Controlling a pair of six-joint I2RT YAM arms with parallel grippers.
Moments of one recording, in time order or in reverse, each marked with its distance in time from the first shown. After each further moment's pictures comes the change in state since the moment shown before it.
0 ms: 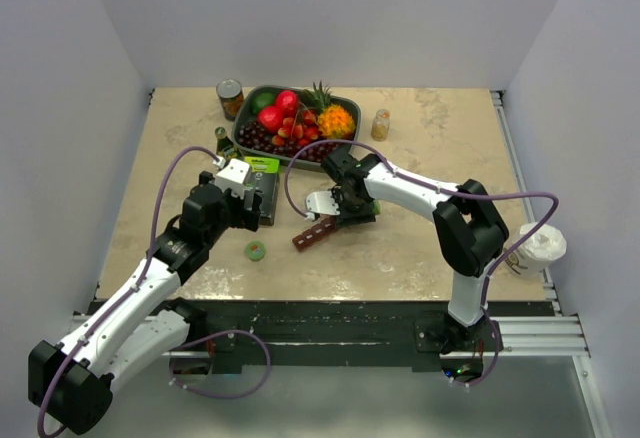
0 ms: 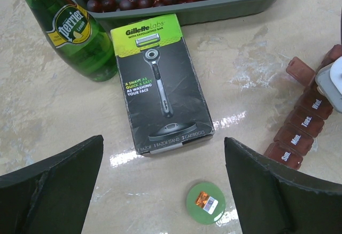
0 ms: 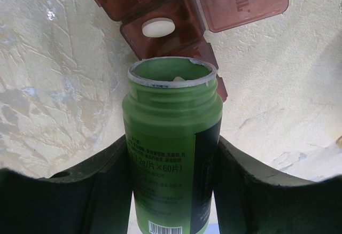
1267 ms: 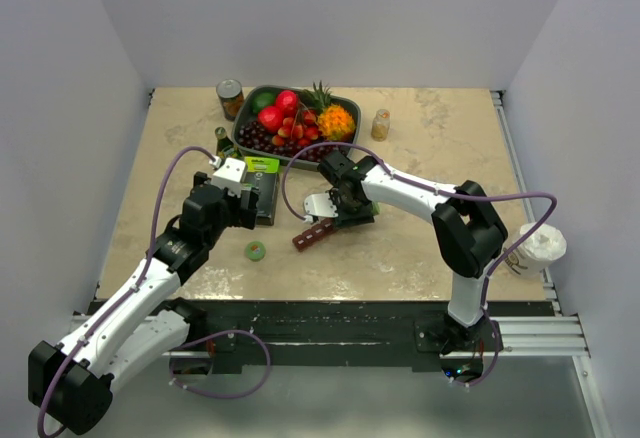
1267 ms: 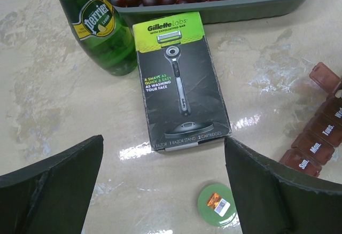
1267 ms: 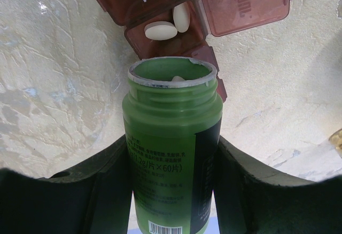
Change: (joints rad) left arm 0.001 -0.002 0.000 -0.010 -0.085 -0.010; right arm 0.024 0.000 0.000 0.000 0.034 0.002
